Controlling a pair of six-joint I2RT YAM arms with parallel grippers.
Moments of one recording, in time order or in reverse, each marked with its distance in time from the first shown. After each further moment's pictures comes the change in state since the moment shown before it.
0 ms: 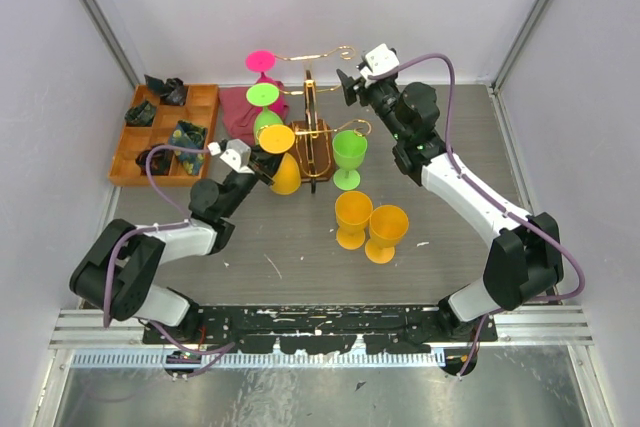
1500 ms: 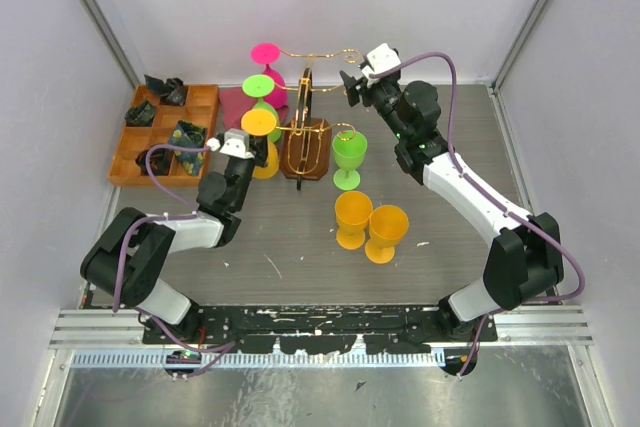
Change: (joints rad) left arm -0.013 0.092 0.071 0.013 -0.398 0.177; right arm -0.019 0.000 0.000 -0.032 -0.005 -0.002
